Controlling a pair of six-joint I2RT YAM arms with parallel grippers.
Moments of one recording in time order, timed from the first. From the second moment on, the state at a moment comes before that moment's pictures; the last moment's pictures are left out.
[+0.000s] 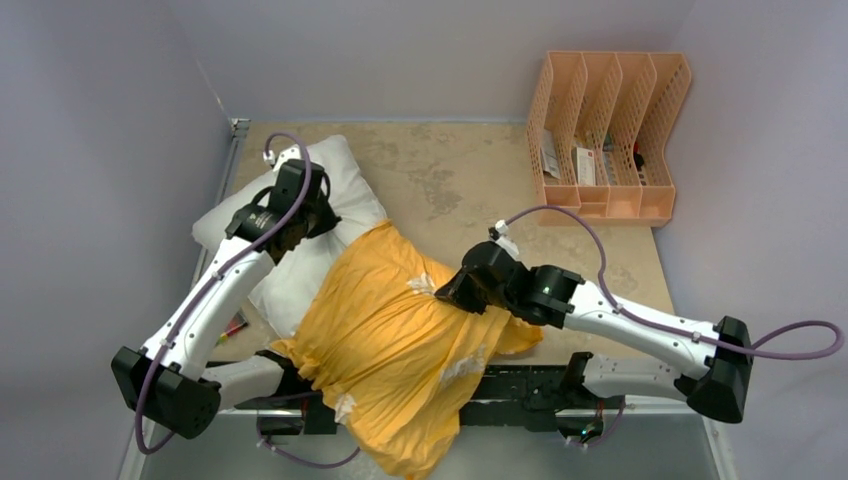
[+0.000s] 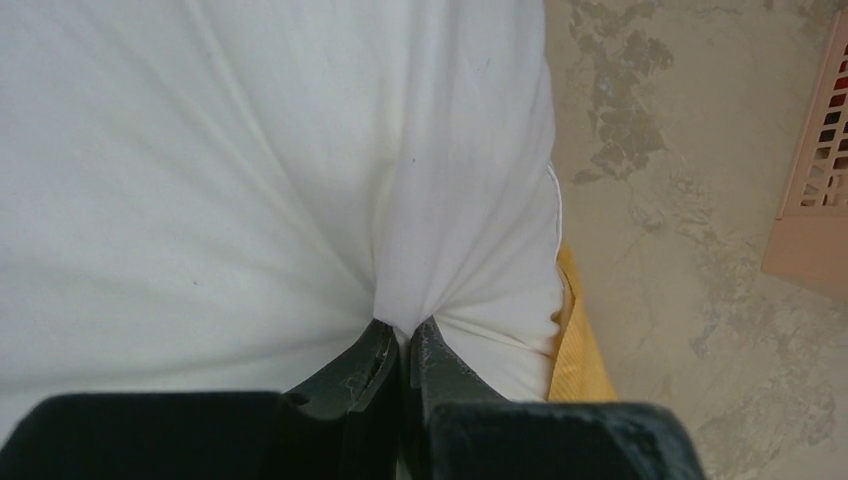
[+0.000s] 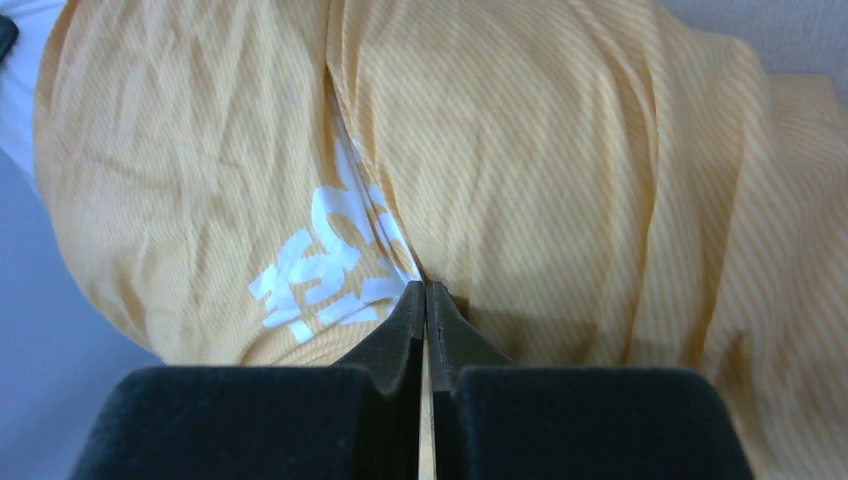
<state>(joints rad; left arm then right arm) -0.40 1.17 1.19 -0.79 -0.30 -0.73 1.06 1.09 0.89 -0.61 0.22 1.45</state>
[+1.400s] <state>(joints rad) -0.30 1.32 1.38 -0.83 -0.28 -0.62 1.05 1.12 0.94 -0.79 0.23 1.61</state>
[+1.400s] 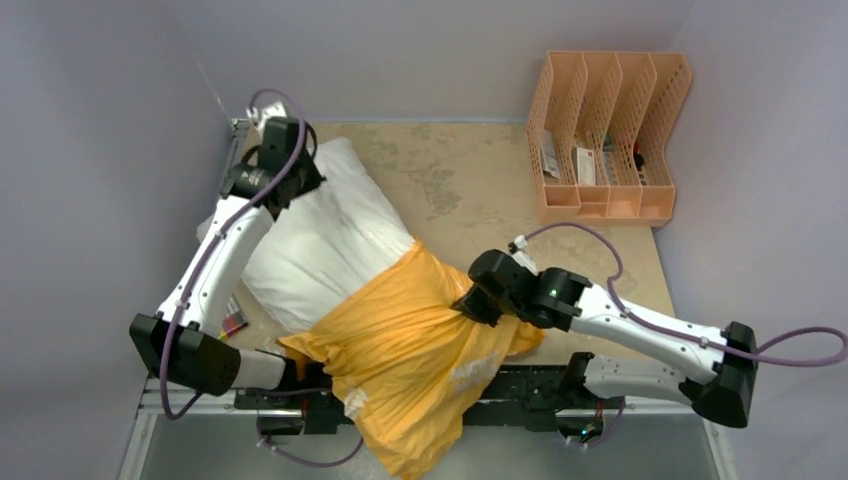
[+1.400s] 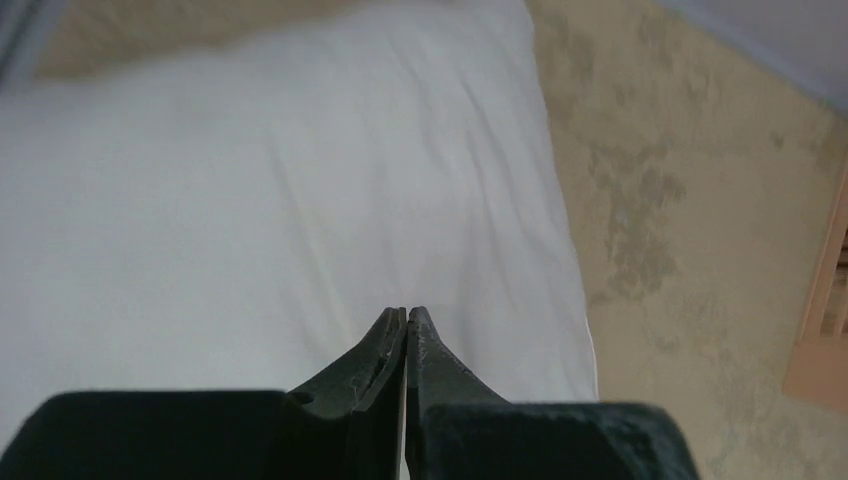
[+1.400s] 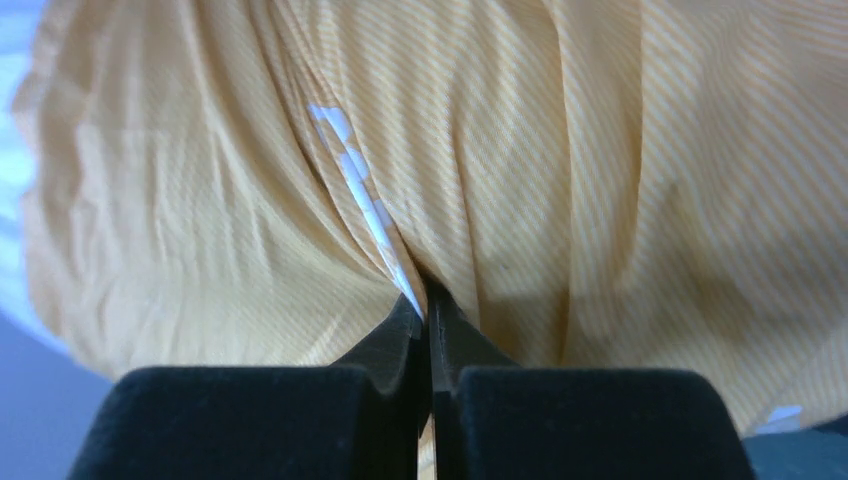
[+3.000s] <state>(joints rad) -0.51 1.36 1.18 -0.57 -0.33 -0.71 0.65 1.48 1.42 -0.80 0.12 0.70</state>
